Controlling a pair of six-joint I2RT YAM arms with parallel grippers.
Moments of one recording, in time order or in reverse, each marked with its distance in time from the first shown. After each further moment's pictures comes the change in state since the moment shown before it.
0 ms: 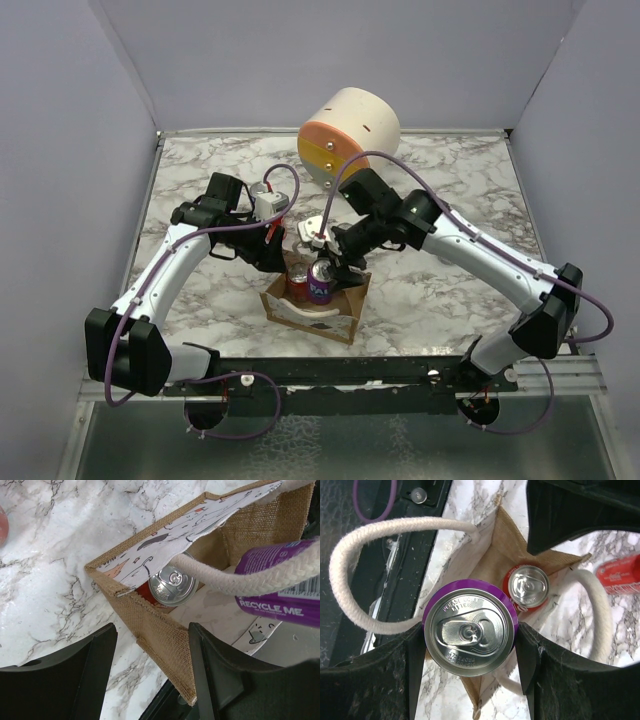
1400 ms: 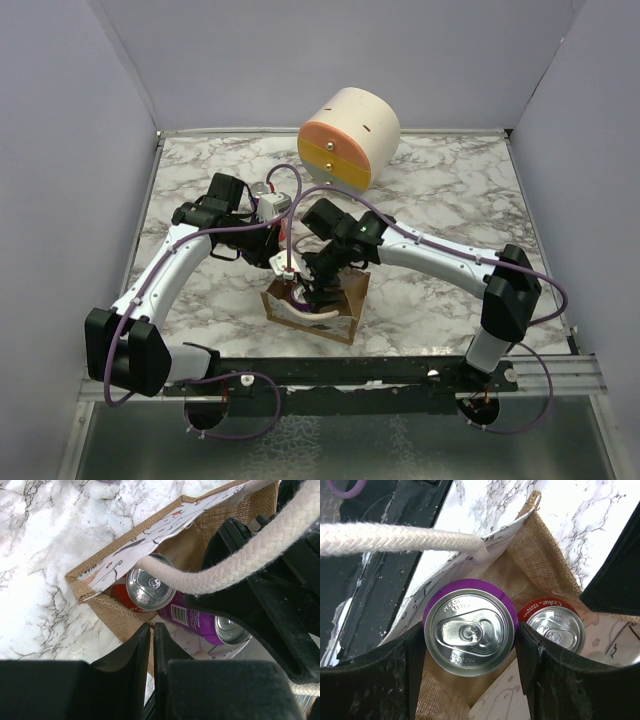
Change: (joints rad) left arm -0.006 0.000 0.000 -0.003 0.076 0.011; right arm 0.119 0.201 -0.084 0.155 0.039 -0.090
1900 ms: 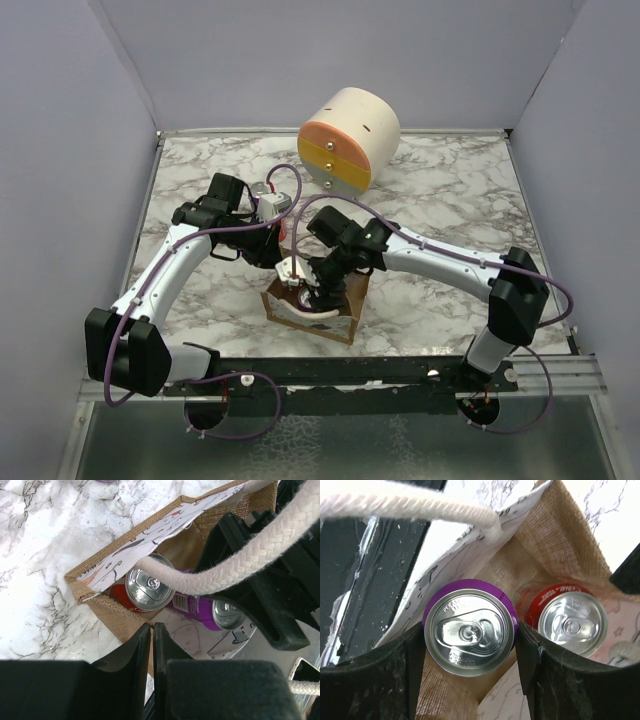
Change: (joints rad) left arm 0.000 0.000 0.000 0.000 0.004 0.000; right arm 0.002 -0.027 -0.085 0.053 0.025 0.005
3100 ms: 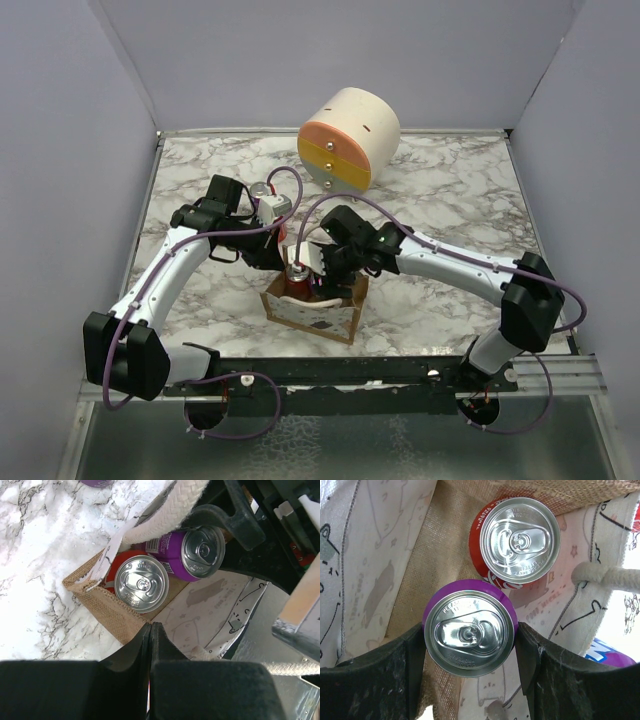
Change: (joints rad) left arm -0.001 -0.019 -0.015 0.002 0.027 0.050; right arm -0.051 -0.098 -0.132 0.129 0.279 0.173
